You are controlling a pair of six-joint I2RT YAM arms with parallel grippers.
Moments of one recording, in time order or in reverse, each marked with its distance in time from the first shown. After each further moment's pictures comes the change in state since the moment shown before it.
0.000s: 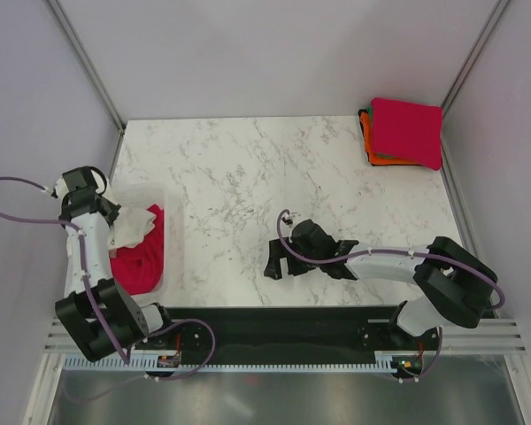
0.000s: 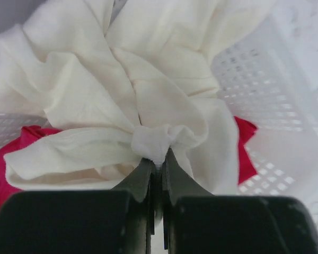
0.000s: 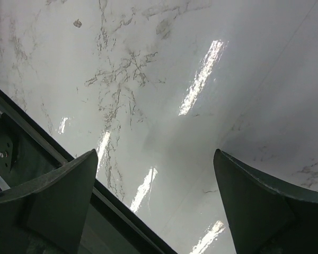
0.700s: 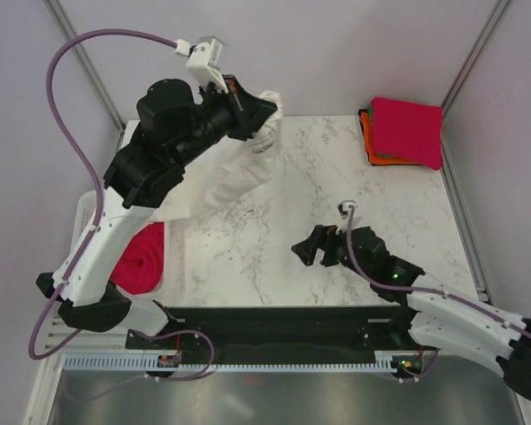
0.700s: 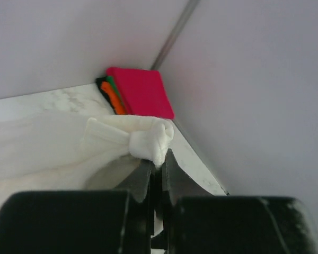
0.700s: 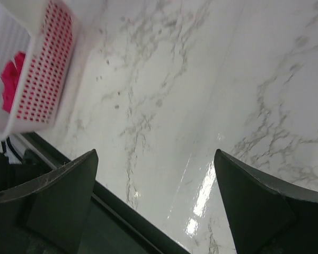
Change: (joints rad) left arm -1.138 0.157 1.040 0.038 0.166 0.056; right arm -0.066 -0.542 -0.208 -0.011 0.159 0.039
